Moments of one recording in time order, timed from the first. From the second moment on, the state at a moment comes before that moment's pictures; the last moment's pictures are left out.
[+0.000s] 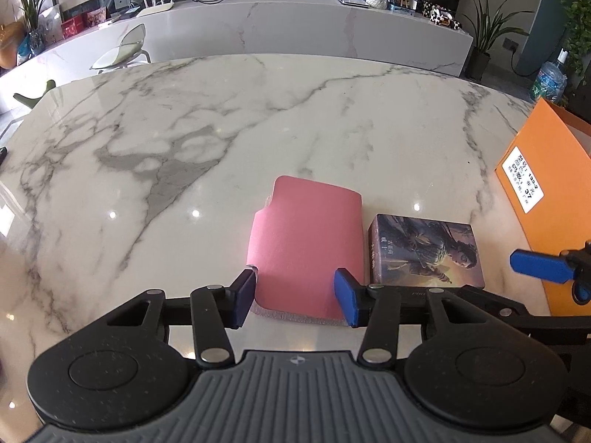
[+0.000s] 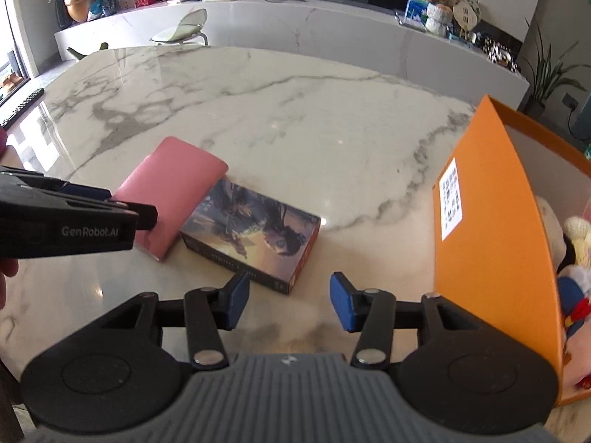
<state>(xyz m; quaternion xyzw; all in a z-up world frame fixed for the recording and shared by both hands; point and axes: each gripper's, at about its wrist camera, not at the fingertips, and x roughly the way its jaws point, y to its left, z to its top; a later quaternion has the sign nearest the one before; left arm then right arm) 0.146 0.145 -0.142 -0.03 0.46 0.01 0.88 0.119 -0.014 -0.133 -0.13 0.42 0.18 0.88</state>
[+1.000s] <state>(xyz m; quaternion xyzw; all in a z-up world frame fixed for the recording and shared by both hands) 0.177 0.128 -0.149 0.01 0.46 -0.07 0.89 0.145 0.025 -0.153 -0.24 0.38 0.29 0.85</state>
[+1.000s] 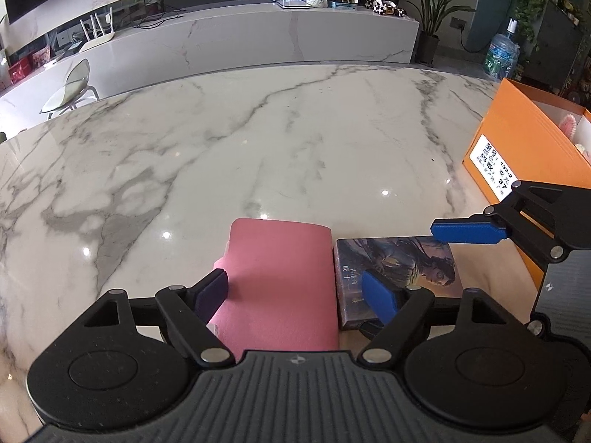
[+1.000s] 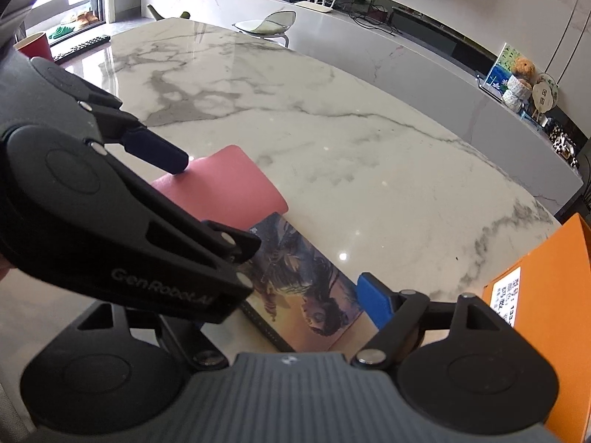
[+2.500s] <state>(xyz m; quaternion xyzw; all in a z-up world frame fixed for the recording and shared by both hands) 0.185 0.145 -0.160 0.01 0.49 -0.07 0.87 0.171 0.020 -0.155 -0.26 0.40 0.26 0.84</state>
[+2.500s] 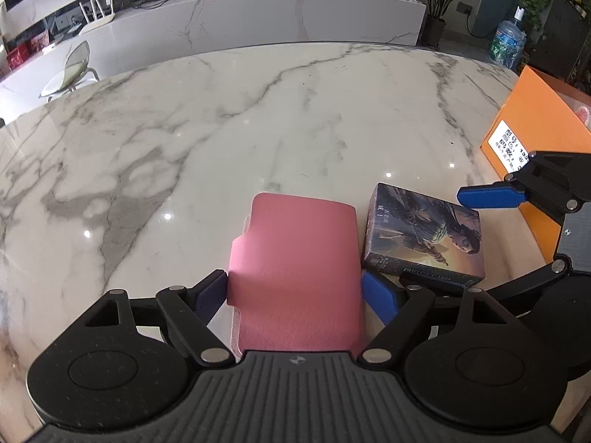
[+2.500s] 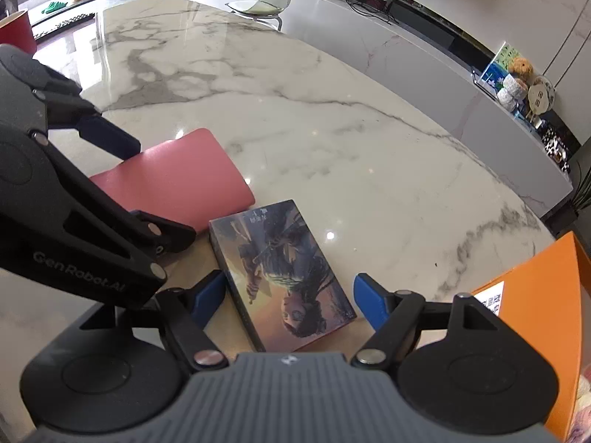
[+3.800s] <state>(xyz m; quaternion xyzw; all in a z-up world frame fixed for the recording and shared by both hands) 0.093 0.103 -0.119 0.02 0.47 -0.03 0.88 0.073 -0.036 -0.118 -0.15 0.43 0.19 0.87</state>
